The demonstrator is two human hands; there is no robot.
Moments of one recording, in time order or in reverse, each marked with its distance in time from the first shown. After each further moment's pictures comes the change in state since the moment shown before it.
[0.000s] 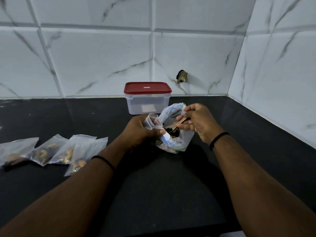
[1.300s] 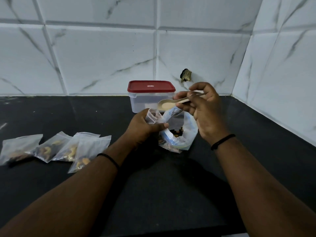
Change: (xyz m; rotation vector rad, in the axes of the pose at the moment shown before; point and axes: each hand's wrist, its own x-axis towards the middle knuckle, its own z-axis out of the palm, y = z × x) left_hand 0.002 -0.002 0.005 -0.163 0.095 0.007; right_hand -0.019 -0.016 0.011 0.278 -0.102 -0.504
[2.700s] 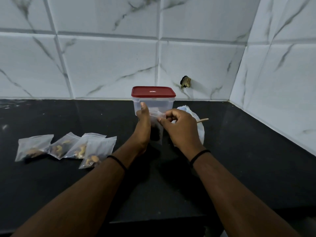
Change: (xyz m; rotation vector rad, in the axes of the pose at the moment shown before) left_hand -0.025 0.025 0.014 -0.131 0.012 0.056; right_hand -0.040 0.023 0.042 -0.817 0.023 -0.138
